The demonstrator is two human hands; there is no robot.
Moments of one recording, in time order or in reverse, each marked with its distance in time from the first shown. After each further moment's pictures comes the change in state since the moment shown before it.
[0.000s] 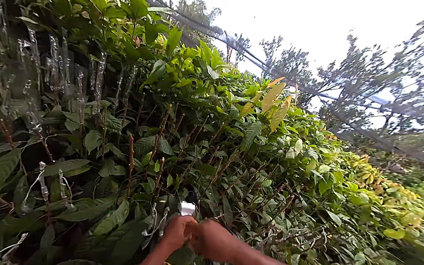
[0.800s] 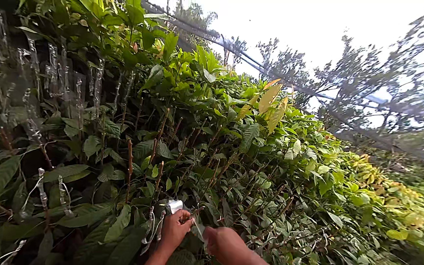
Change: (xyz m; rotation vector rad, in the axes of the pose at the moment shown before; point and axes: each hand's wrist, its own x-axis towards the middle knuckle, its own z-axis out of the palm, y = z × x) left_hand 0.004 0.007 0.002 -0.020 0.280 -0.053; right_hand -0.025 0.037 0.014 -0.032 -0.065 0.200
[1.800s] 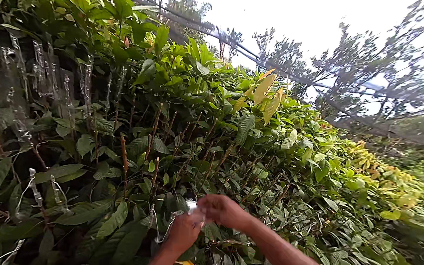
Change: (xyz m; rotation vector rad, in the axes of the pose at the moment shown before) left_hand -0.015 0.030 0.011 0.332 -0.211 0.148; right_hand -0.005 -0.011 -0.055 0.443 0.196 -0.170
